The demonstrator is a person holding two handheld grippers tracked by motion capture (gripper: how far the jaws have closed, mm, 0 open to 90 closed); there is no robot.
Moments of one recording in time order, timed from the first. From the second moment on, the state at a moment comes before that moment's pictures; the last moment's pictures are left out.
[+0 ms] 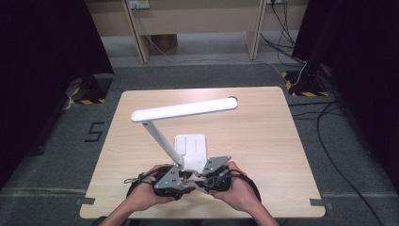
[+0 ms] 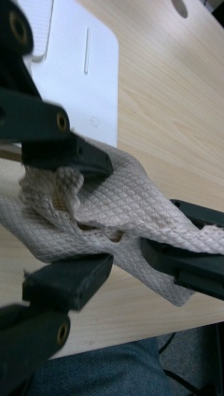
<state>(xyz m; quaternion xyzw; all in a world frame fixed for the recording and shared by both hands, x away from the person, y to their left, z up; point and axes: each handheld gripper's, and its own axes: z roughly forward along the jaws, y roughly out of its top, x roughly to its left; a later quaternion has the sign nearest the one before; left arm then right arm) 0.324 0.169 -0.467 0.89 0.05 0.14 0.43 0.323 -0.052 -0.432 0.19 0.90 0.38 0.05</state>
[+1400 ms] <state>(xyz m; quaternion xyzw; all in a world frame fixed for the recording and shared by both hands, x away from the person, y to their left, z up) 0.303 0.271 -0.437 0.81 0.22 0.27 0.47 0.387 -0.052 -0.500 0.36 0.82 0.42 0.13</state>
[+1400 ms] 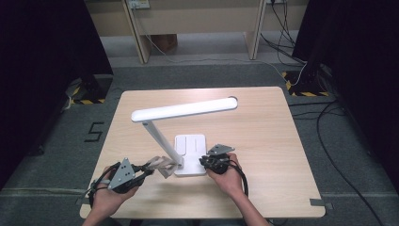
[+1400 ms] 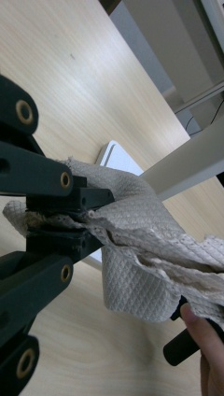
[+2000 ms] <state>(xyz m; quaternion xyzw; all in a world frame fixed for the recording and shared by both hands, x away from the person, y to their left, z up) 0.305 0.280 -0.421 0.79 0.23 0.30 0.48 0.396 -0.041 -0.500 0.35 0.83 0.42 0.11</state>
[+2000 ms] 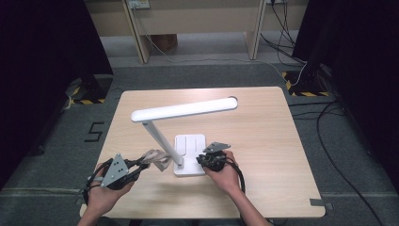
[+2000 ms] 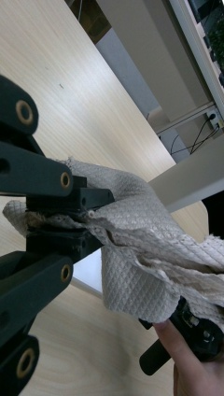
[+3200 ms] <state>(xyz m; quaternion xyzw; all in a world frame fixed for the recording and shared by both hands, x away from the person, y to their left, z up) 0.342 0.296 -0.355 0.71 0.29 0.36 0.53 0.399 -0.033 -0.506 0.36 0.83 0.41 0.11</state>
